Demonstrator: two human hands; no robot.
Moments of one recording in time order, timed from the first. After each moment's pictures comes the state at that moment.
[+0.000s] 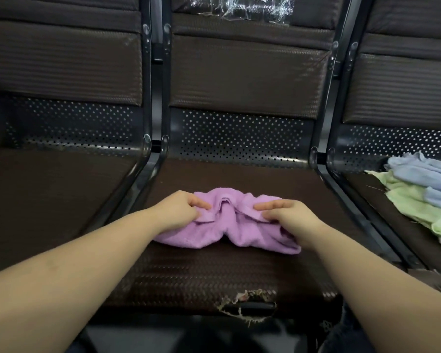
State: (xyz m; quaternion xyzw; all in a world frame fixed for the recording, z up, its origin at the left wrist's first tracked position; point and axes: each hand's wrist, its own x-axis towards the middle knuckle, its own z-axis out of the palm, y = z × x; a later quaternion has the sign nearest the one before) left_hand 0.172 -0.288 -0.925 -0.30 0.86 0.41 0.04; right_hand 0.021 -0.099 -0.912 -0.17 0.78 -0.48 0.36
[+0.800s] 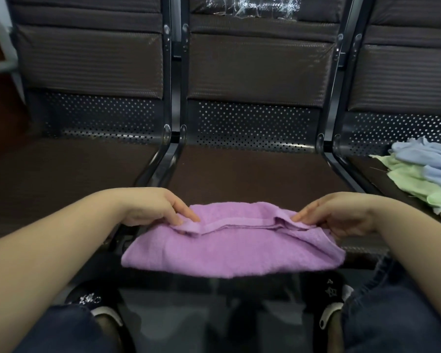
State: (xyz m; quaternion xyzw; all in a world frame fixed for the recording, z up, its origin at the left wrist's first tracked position) left_hand 0.283 -0.275 -0.881 -0.29 0.75 0.56 0.20; right_hand 0.042 -0.023 -0.866 -0.18 0.75 -0.30 0.57
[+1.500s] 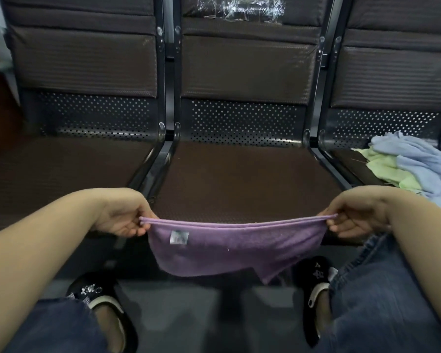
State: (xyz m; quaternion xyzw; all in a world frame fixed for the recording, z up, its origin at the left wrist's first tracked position) left_hand 0.327 -0.280 -0.879 -0.46 0.63 0.58 0.24; right_hand 0.037 0.027 -0.857 -0.02 0.81 -0.28 0.51
